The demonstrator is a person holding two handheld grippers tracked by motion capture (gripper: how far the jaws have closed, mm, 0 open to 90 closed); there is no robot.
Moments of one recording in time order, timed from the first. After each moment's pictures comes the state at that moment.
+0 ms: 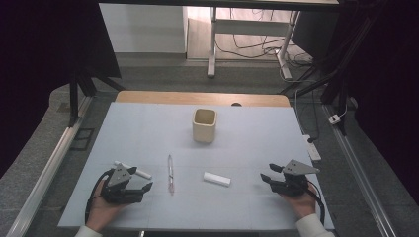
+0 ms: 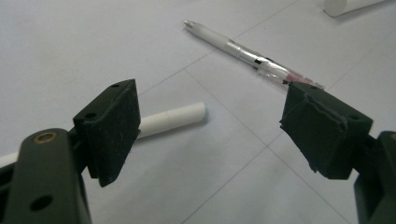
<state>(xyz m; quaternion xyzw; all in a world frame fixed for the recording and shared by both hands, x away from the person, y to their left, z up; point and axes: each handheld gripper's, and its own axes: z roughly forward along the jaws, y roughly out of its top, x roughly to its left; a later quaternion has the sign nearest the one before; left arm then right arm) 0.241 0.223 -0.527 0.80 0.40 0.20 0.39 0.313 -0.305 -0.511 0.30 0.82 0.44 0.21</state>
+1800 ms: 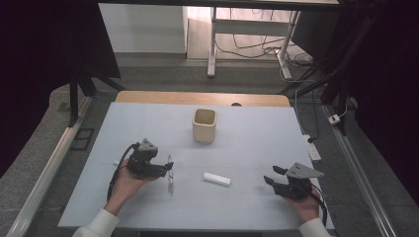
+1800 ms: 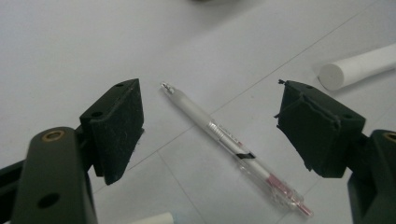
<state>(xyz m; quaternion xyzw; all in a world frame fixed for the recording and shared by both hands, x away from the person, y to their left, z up) 0.313 0.164 -0.489 0.81 0.45 0.13 0.34 0.305 -0.315 -0.512 0.30 0.82 0.43 0.22</state>
